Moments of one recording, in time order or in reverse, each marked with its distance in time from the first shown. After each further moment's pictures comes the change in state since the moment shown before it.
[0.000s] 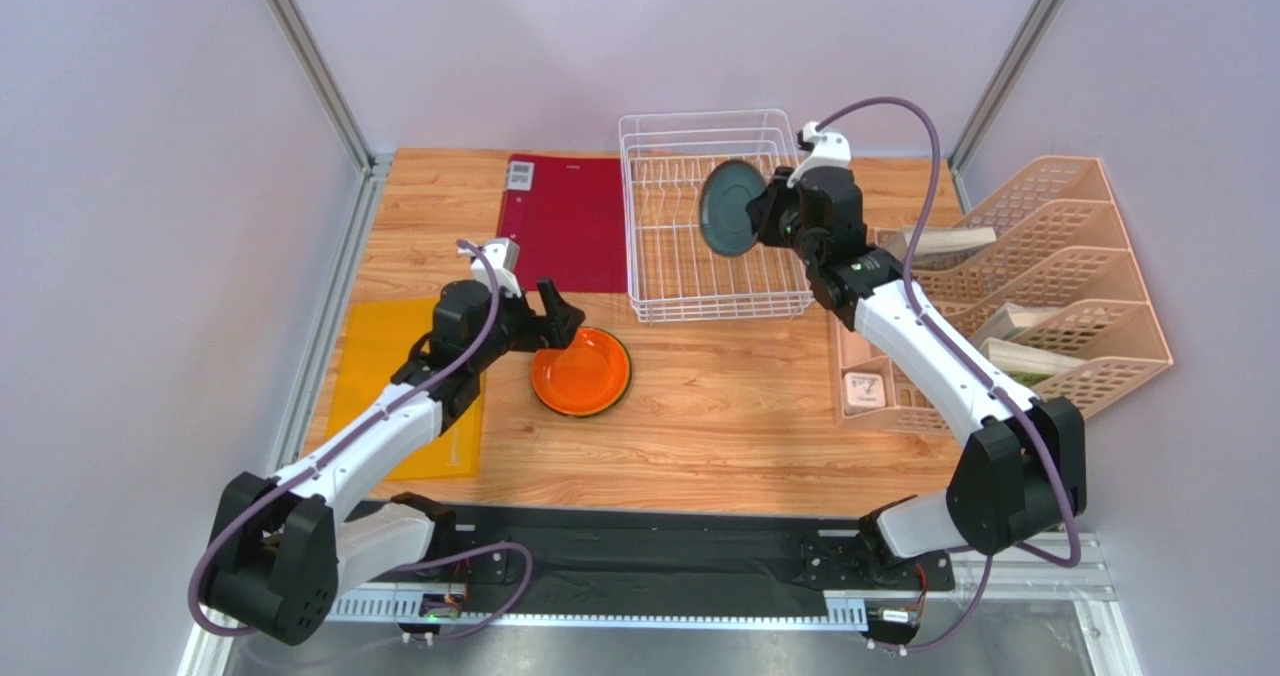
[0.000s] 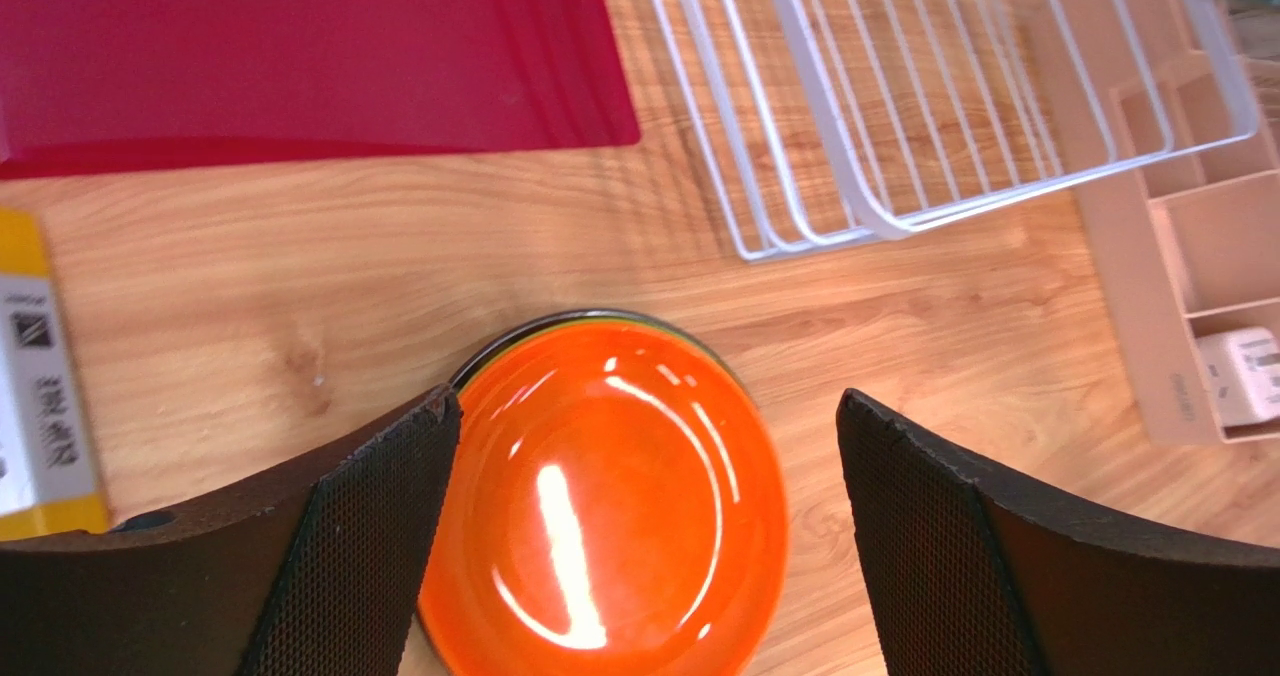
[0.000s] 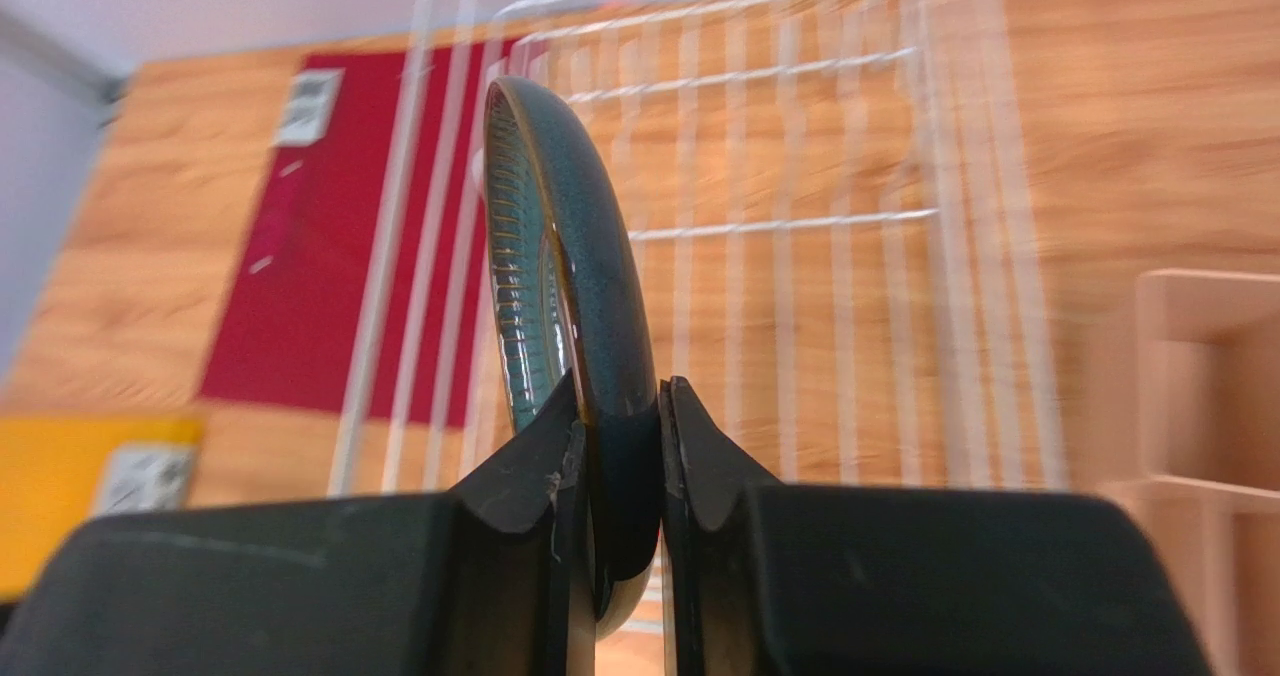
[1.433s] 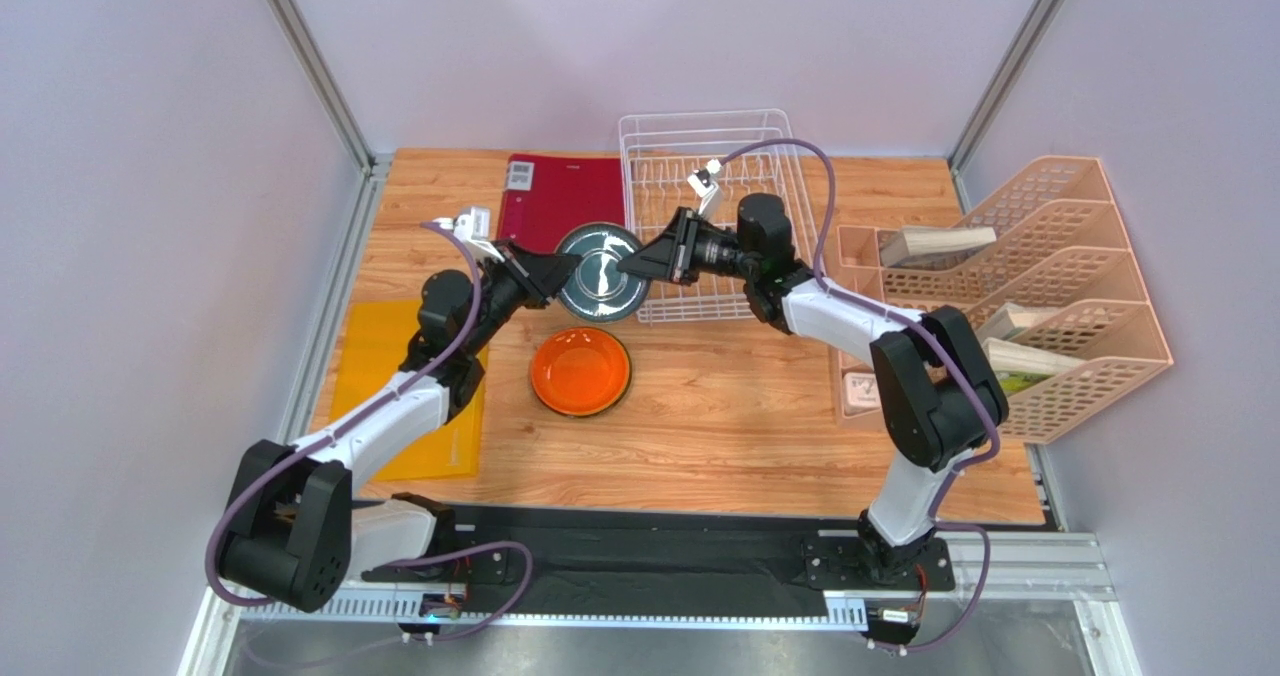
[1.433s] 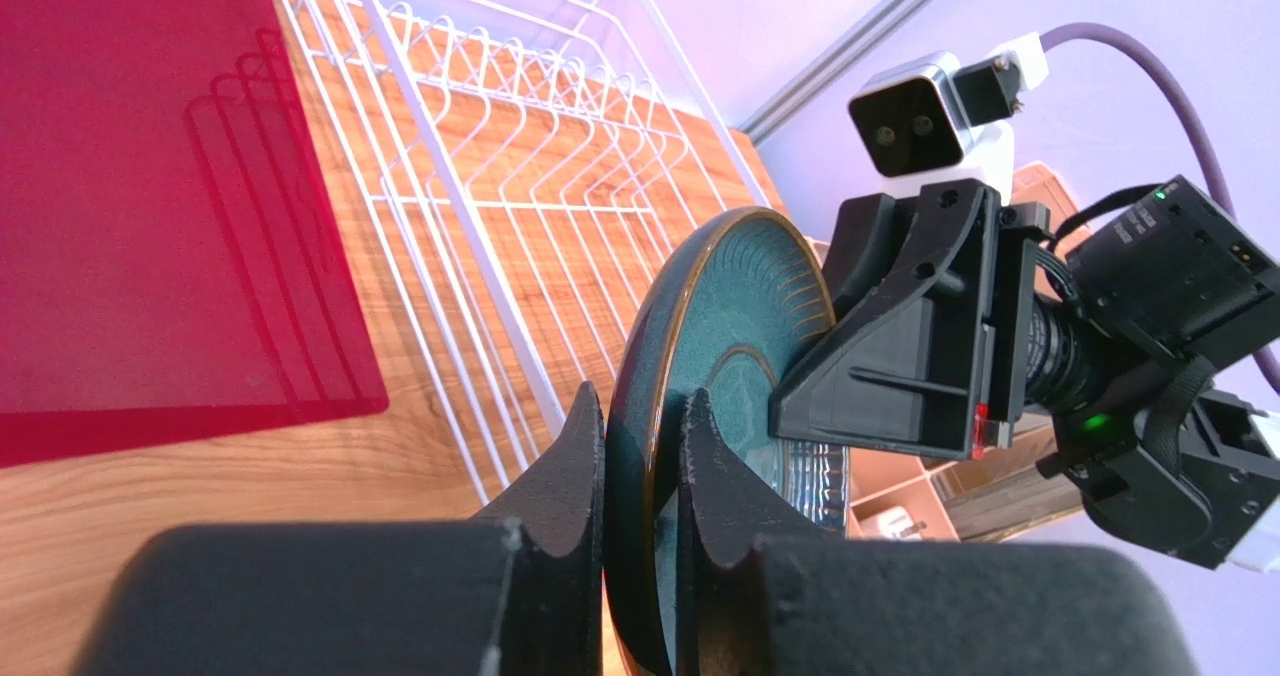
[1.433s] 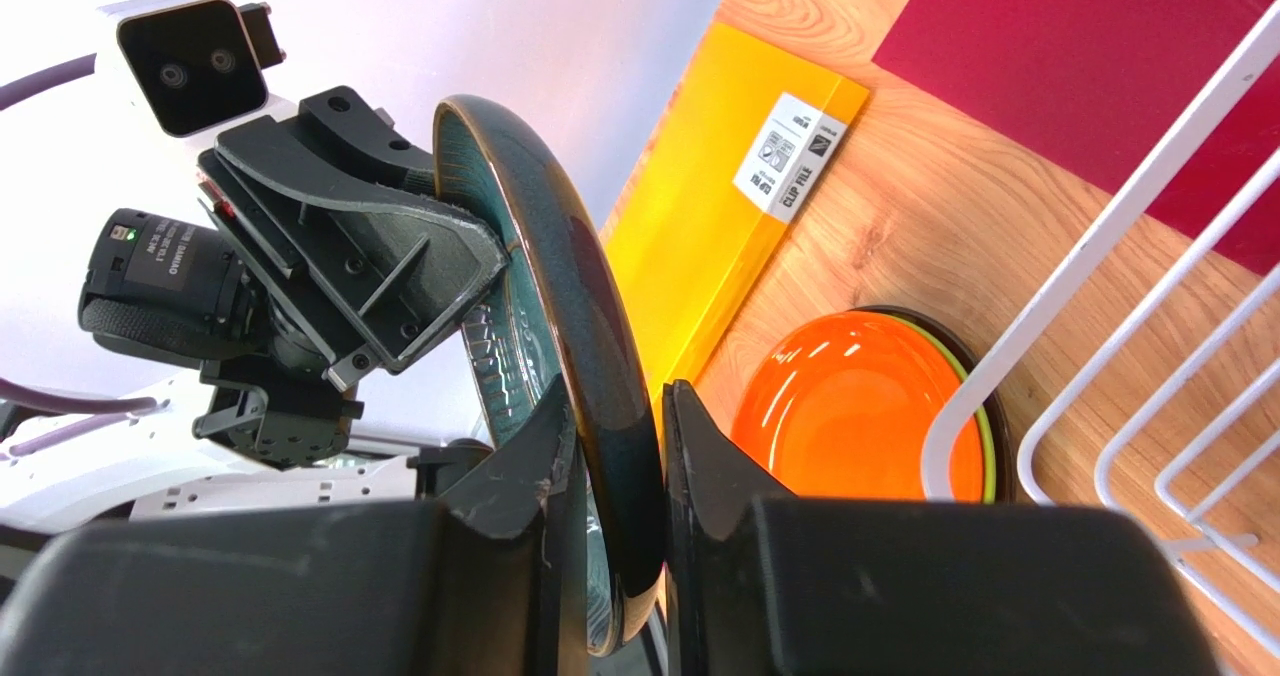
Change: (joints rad) left arm 0.030 0.114 0.009 0.520 0.128 -0.302; right arm 0.107 0.327 -0.087 0.609 -0.910 0.562
